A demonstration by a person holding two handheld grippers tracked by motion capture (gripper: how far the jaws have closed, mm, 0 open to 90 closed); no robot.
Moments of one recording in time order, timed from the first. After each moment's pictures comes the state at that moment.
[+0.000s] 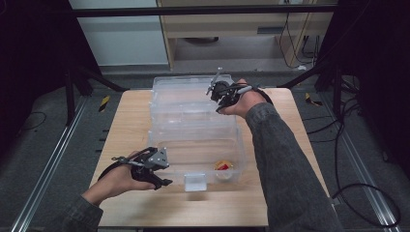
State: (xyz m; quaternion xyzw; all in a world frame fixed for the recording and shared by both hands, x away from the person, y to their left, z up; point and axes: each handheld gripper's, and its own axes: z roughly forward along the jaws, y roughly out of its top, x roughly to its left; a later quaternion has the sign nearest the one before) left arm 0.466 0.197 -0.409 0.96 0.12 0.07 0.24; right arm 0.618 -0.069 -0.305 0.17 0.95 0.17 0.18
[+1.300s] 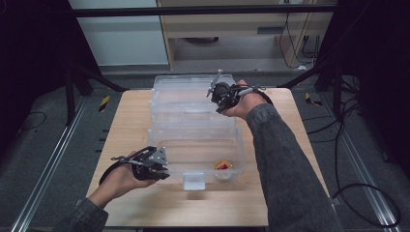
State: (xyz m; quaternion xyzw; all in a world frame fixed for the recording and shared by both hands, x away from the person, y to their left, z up) left arm 0.471 0.201 -0.411 0.96 0.13 0.07 0.22; right arm 0.611 -0.070 -0.305 0.16 0.95 0.17 0.19
